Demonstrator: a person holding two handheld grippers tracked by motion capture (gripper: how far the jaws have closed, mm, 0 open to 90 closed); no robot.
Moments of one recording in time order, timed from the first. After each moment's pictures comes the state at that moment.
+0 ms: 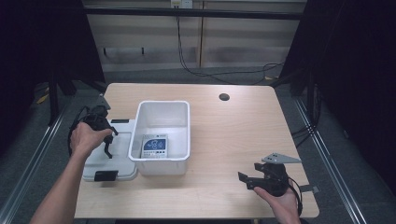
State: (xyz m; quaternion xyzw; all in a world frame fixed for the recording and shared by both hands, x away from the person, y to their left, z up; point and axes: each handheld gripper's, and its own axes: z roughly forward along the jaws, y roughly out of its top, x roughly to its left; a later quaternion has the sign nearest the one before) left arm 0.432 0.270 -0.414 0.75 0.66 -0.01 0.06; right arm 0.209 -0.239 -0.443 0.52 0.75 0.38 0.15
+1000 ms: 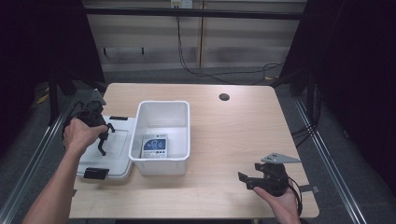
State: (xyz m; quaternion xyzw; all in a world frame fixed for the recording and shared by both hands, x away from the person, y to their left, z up) left arm 0.428 0.279 -0.388 0.75 0.66 0.00 0.06; right arm 0.209 -0.238 -0.444 0.52 0.75 0.38 0.15
